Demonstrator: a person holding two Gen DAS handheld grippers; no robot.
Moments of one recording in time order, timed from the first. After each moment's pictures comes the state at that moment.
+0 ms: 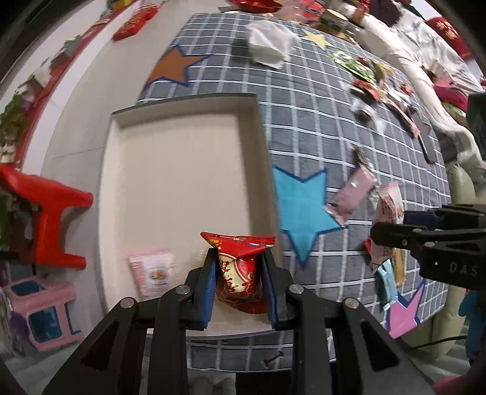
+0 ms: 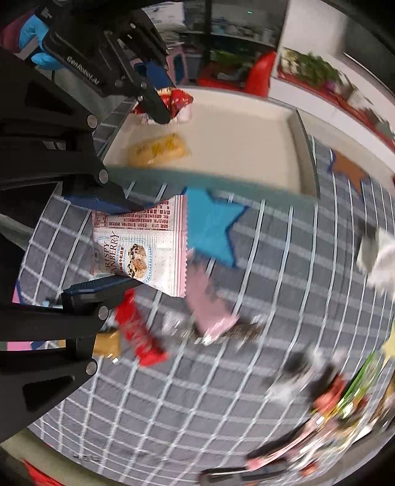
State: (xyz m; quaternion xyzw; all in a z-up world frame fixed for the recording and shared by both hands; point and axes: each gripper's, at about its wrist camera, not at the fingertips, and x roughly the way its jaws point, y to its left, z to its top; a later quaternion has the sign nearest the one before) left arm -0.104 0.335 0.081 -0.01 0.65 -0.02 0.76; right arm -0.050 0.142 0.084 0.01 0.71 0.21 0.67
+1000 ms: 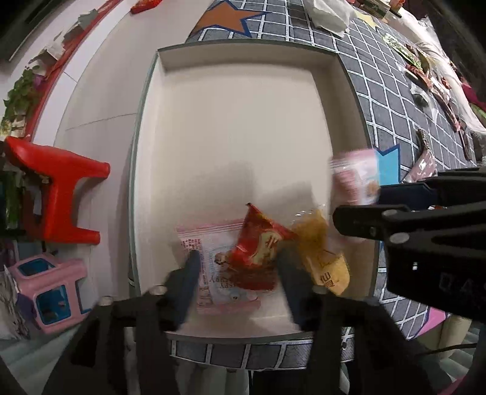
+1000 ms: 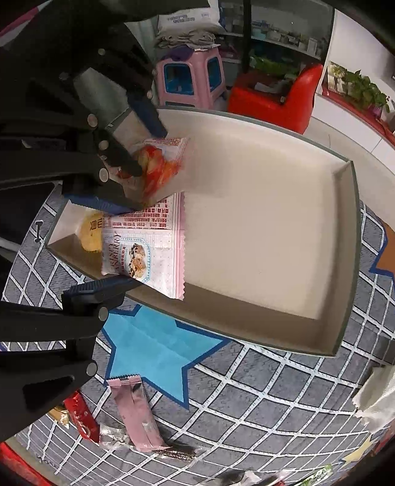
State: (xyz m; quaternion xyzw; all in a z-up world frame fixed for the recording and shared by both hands) left arm -0.116 0.394 0.027 0.00 0.69 0.02 0.72; right arm -0.045 0.281 0.040 -0.04 0.75 0.25 0.62
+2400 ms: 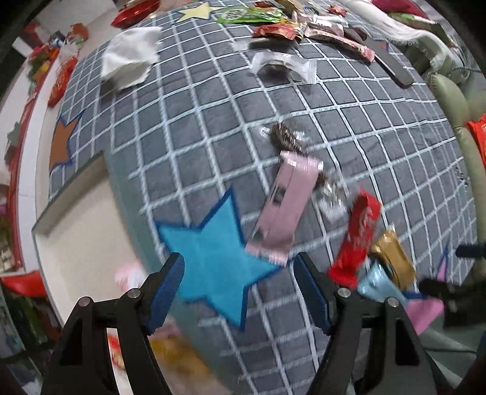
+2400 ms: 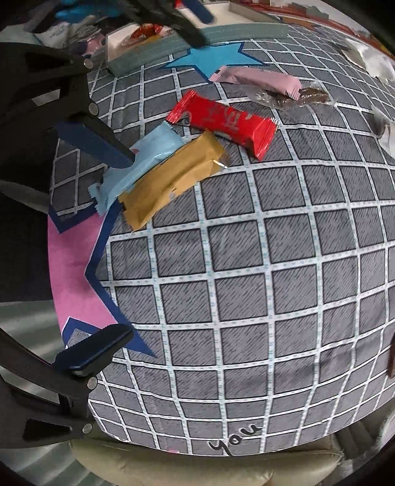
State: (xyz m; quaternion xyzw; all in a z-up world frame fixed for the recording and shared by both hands) left arm -0.061 0.186 0.019 0.18 0.65 -0.14 0.73; right arm -0.145 -0.045 0.014 0.12 0.79 -0.04 0.61
